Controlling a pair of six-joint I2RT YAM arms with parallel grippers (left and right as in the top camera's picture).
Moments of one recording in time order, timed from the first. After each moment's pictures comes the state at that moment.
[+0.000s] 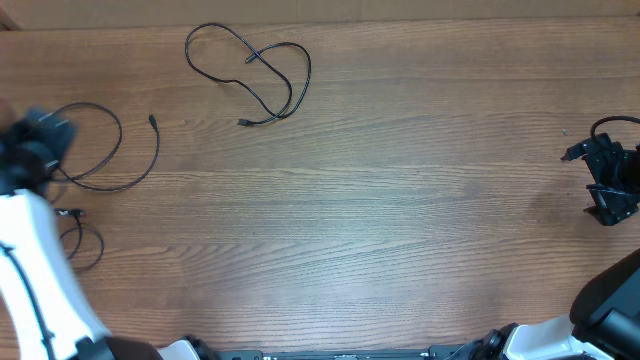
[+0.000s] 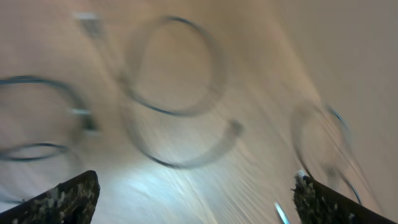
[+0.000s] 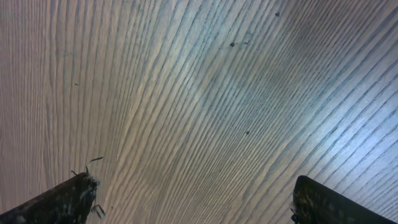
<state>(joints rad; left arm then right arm) 0.52 1.43 1.41 -0.81 0.05 -0.58 -0.61 1.71 1.41 -1.12 -0.20 0.54</state>
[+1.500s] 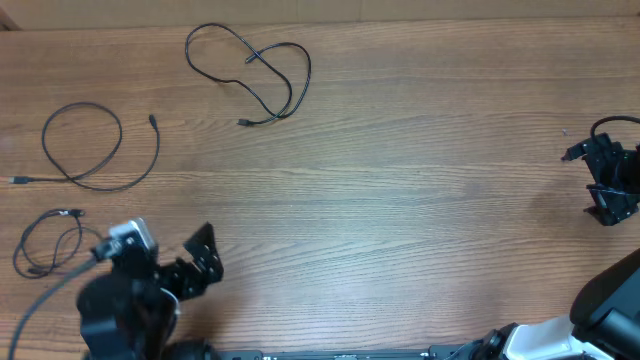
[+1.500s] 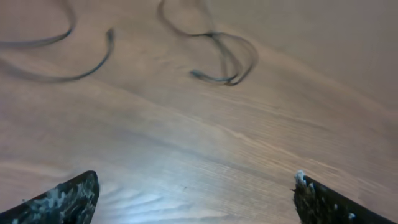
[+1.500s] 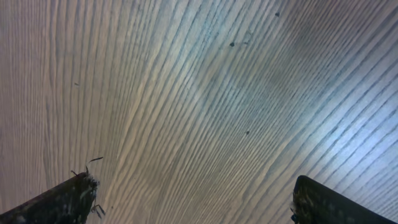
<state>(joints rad) 0.14 0.32 0.72 -0.89 0.19 -0.36 -0.61 1.71 1.41 -1.12 -0.20 0.54</state>
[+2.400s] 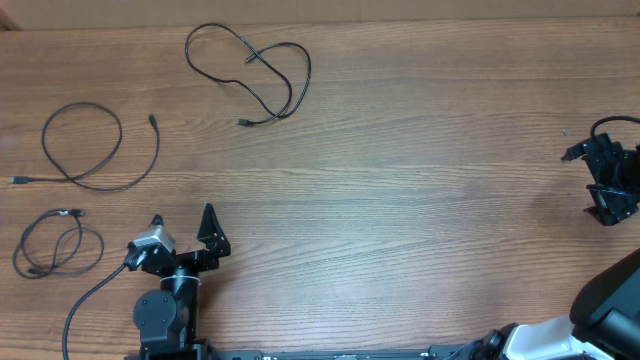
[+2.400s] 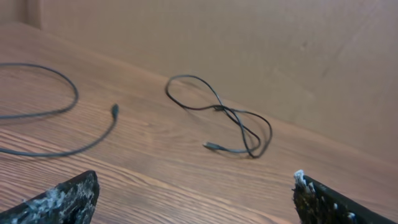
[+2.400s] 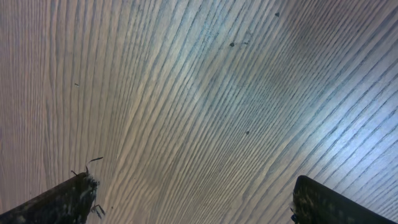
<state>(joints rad) 0.09 0.01 0.01 -0.07 0.01 -0.35 -0.61 1.71 1.41 -1.12 -0.20 0.54</state>
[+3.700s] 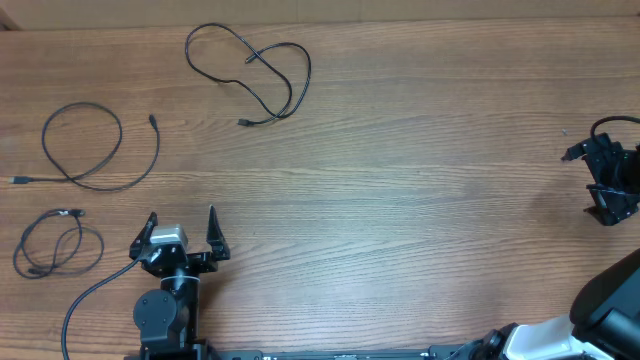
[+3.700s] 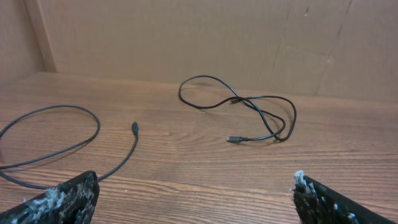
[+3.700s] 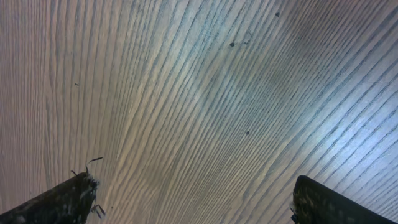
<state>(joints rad) 0.08 0.01 0.01 -0.07 0.01 -0.07 -0.61 1.71 1.41 -1.12 -0.20 0.54</state>
